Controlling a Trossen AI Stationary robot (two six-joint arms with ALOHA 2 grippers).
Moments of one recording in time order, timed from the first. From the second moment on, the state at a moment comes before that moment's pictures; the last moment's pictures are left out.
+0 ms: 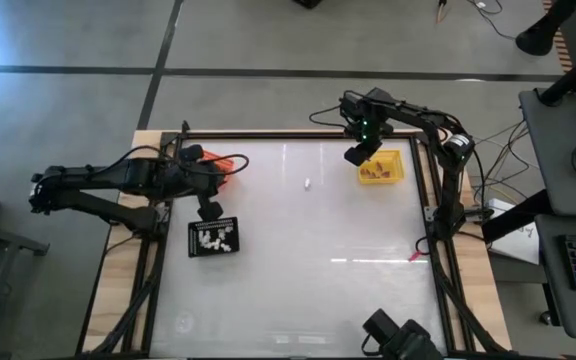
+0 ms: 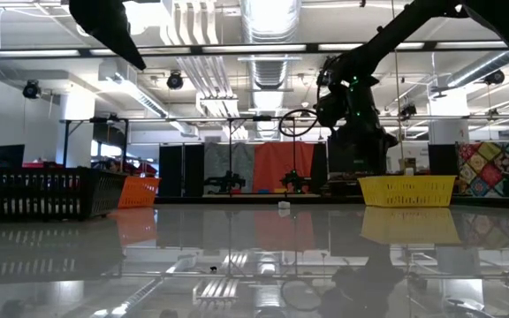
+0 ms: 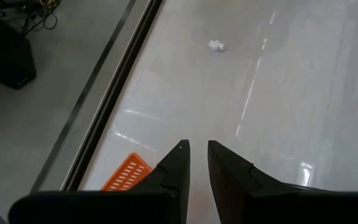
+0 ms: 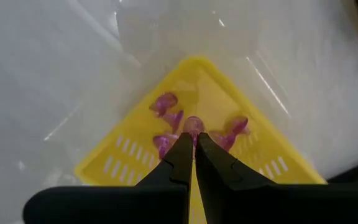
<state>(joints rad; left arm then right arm) 0.02 1.01 1.07 -0.93 -0.46 -0.06 -0.84 1.97 1.56 -1.31 -0.05 -0.08</state>
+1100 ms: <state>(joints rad) 0.09 1.04 1.07 -0.94 -0.43 -0.12 -0.76 1.97 1.66 -1.22 0.02 0.06</state>
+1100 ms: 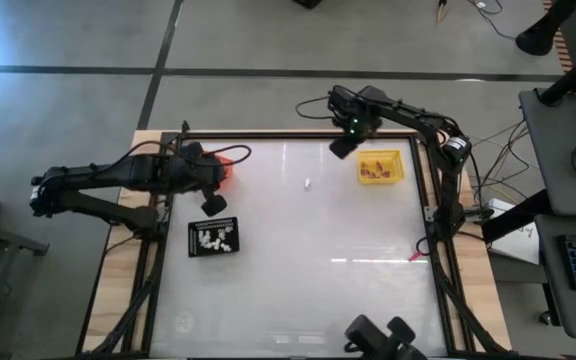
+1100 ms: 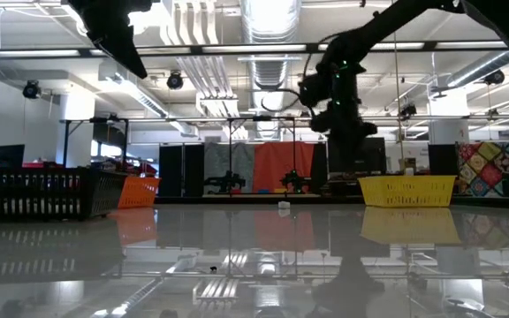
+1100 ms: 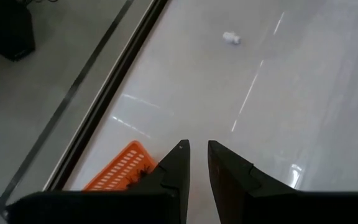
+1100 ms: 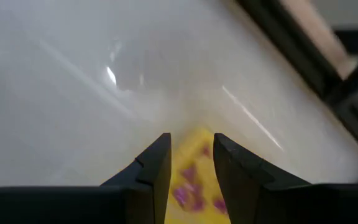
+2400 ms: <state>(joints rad) 0.14 1.05 1.07 -0.97 -0.43 -0.14 -0.48 2.09 1.68 -0.86 -0.05 0.50</state>
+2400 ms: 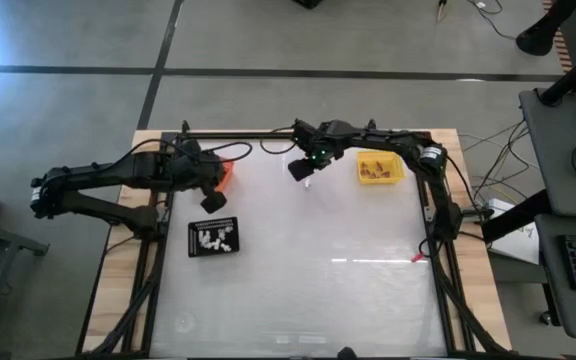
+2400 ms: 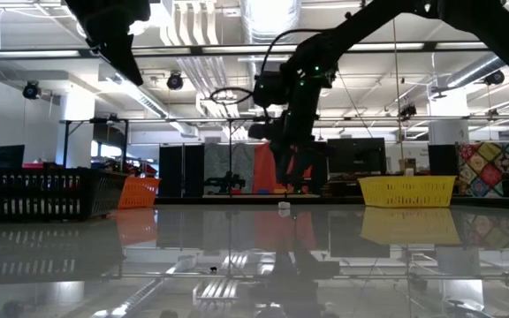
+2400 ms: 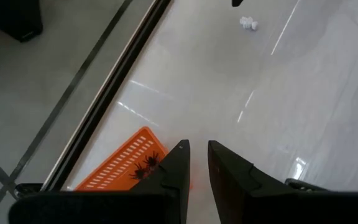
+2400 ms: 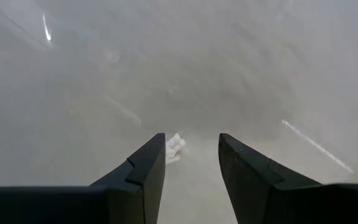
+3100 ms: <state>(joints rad) 0.14 1.05 1.07 -1.01 -0.43 -0.11 -0.43 2.20 1.68 -0.84 -0.07 0.64</state>
